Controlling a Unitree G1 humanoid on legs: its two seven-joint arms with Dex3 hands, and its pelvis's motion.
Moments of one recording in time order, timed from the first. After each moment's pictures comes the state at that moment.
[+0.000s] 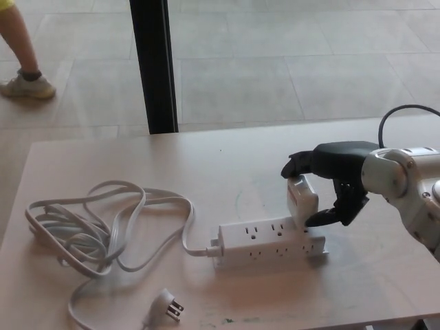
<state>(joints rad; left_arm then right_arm) 0.01 0.65 0.36 1.19 -0.09 -0.13 -0.04 -0.89 -0.51 0.57 0.54 -0.59 0.07 0.53</state>
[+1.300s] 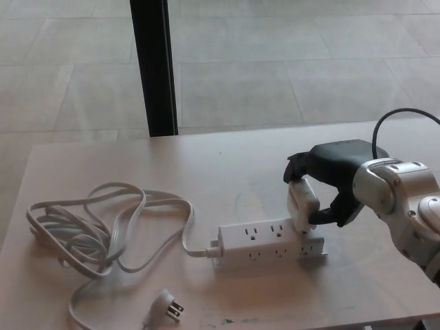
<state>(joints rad) 0.02 0.65 0.35 1.16 -0.09 -0.13 -0.04 -0.82 -0.48 0.59 0.47 -0.71 0.15 0.39</state>
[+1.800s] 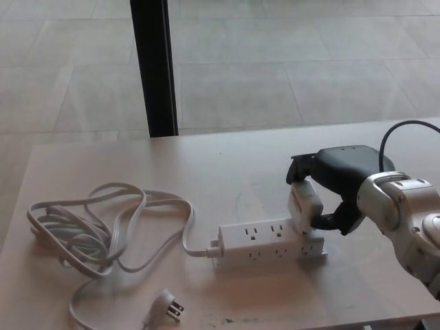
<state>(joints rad) 0.02 0.65 0.35 1.18 -0.09 -0.13 -0.04 -0.76 -0.48 0.56 0.44 -0.72 0.11 0.27</state>
